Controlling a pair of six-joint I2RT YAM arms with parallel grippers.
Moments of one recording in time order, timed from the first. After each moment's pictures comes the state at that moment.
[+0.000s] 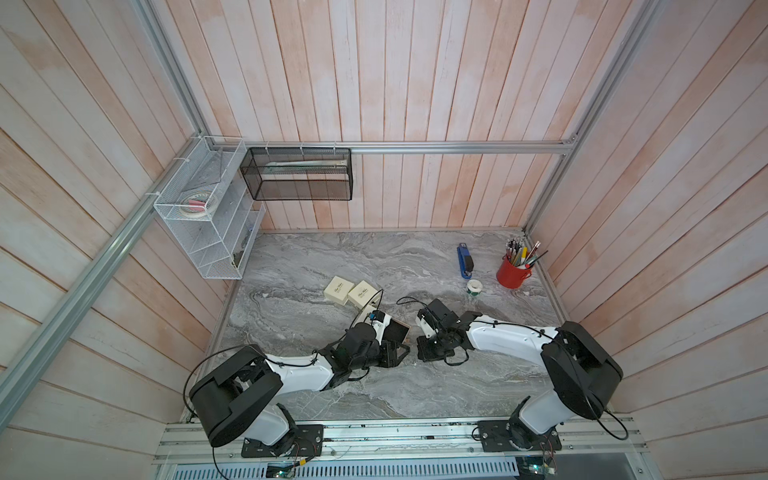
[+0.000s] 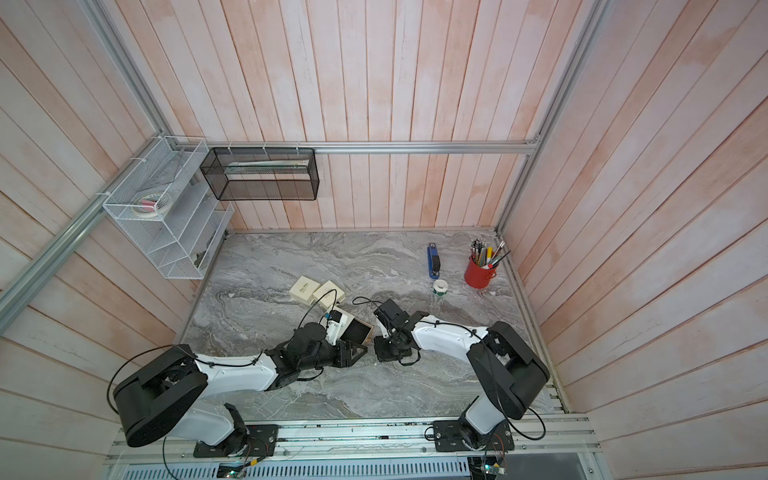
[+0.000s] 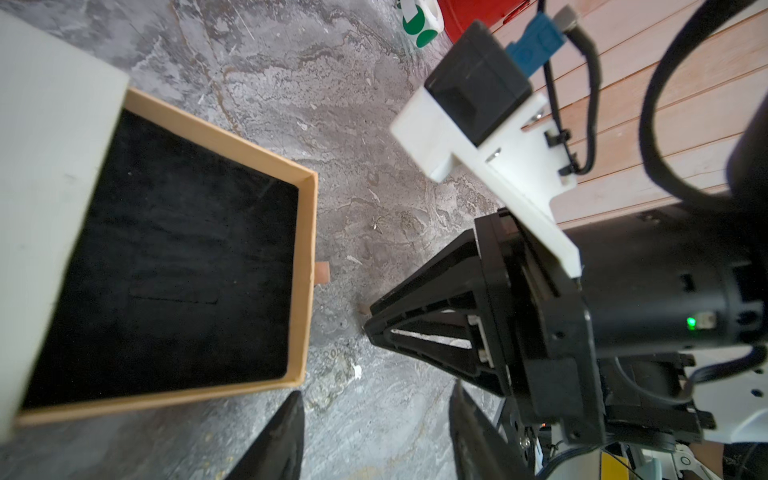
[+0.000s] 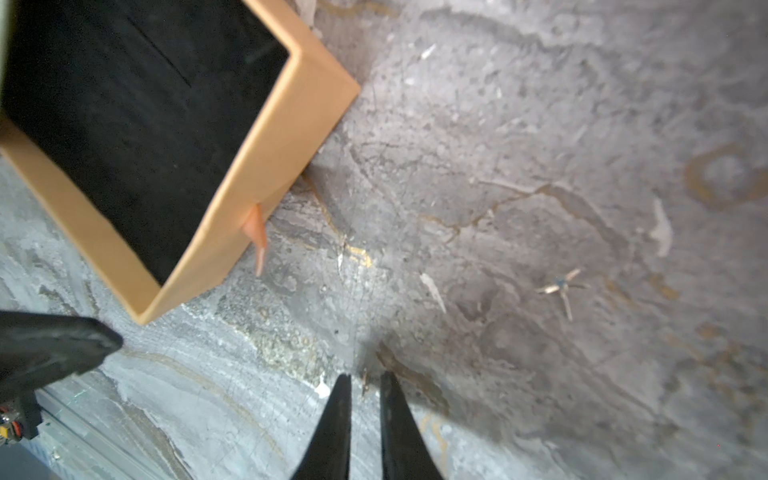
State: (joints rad) left arm -0.85 1.47 0.46 0.46 0.28 -0.79; right arm 0.77 1.58 0.82 -0.50 -0.22 0.54
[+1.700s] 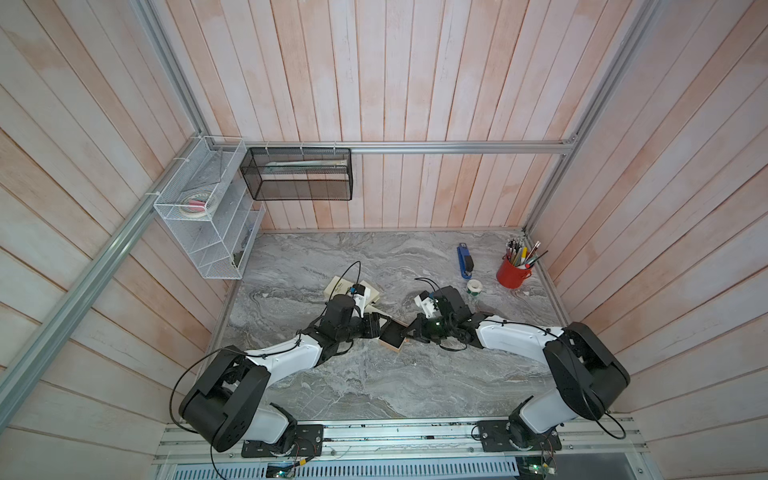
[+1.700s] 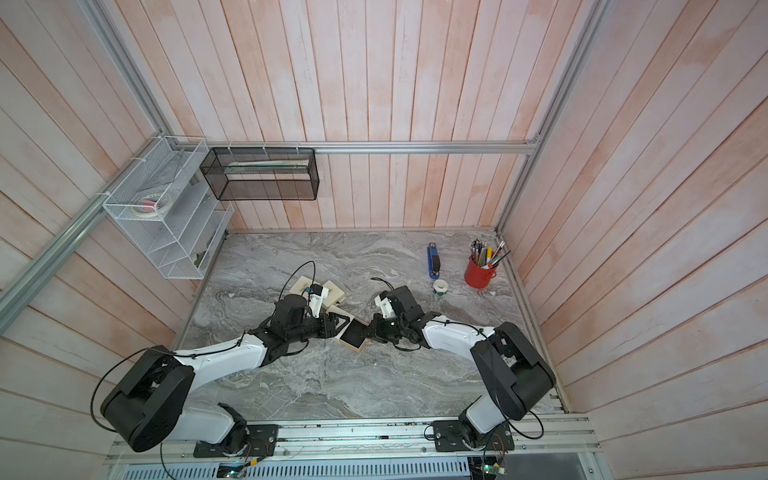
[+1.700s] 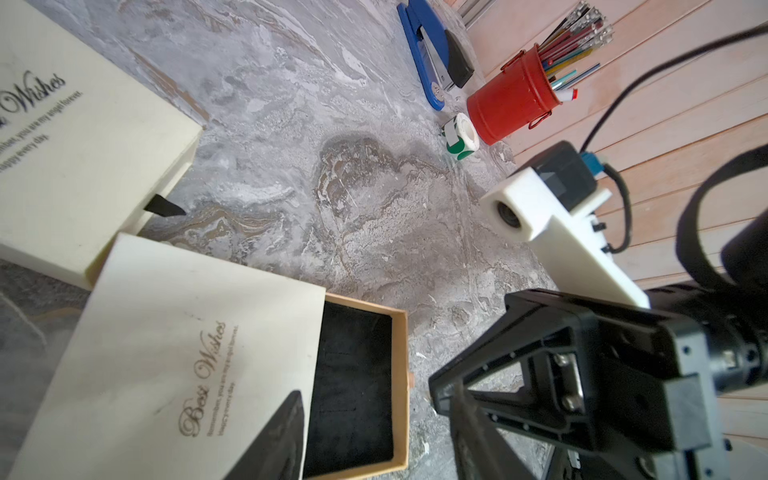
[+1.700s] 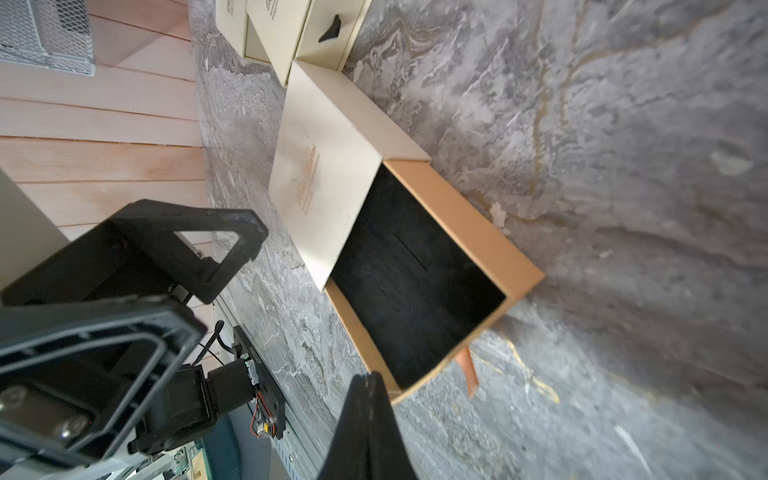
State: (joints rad) left arm -0.57 1.43 0.58 0.28 0.38 -0.60; right arm 0.64 1.58 0.76 0.00 -0.57 0.85
